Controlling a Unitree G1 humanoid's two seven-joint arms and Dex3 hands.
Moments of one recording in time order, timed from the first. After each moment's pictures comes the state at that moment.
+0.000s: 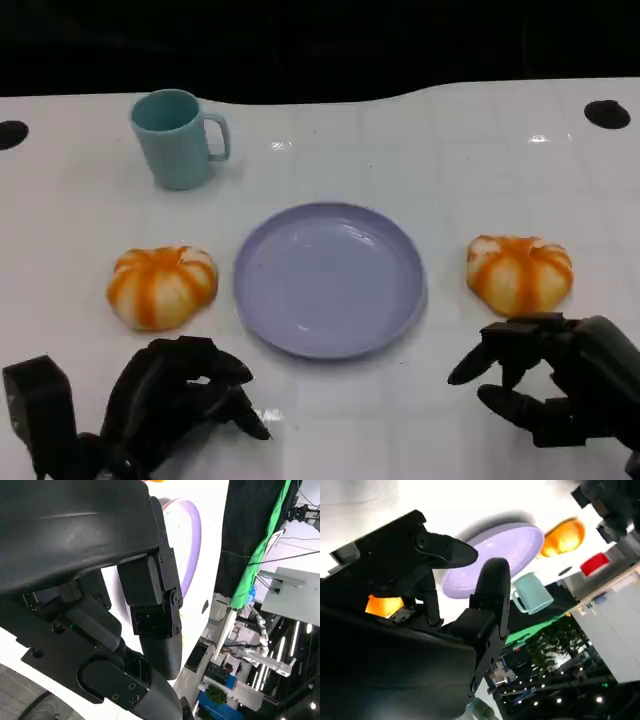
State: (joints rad) left arm -0.19 -0.03 0.19 0.71 -0.38 -0.24 -0.72; right arm -0.07 -0.37 0.16 0.31 -0.53 -0.83 -0.11
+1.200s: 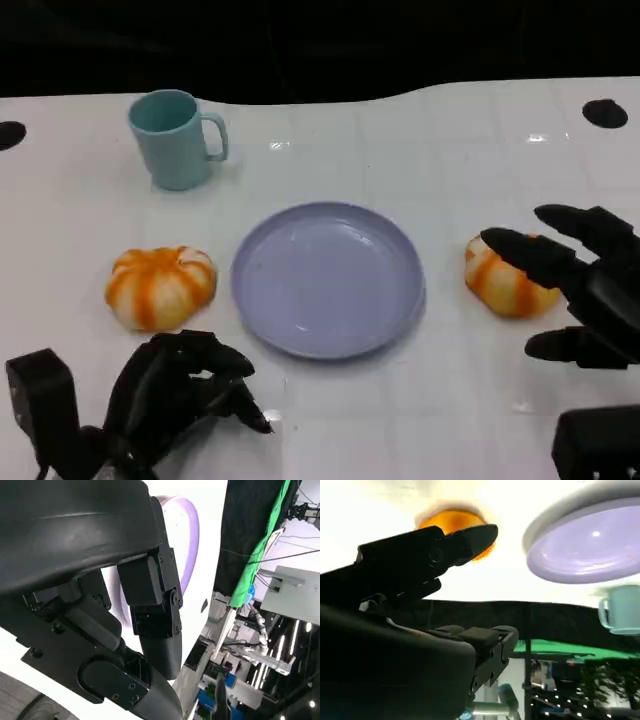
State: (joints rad) left arm -0.21 -0.04 0.19 0.74 -0.38 -0.24 -0.72; right arm -0.15 -0.50 0.16 0.05 -0.84 -0.33 -0.05
